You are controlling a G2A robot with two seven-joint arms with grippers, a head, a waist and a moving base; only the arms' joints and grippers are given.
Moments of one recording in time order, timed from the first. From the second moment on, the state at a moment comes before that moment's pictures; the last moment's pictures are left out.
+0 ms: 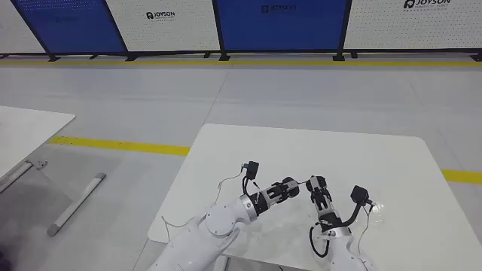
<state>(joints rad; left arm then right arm) 1.30 -1.23 -0.97 -1.46 -0.19 -0.21 -0.34 -1.52 -1.42 1.13 -1.52 -0.36 -0.17 -0.13</state>
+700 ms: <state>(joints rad) 1.31 -1.22 -1.00 -1.47 -0.19 -0.22 -0.33 -1.52 -1.43 1.12 -1.52 -0.44 -0.12 -0.19</state>
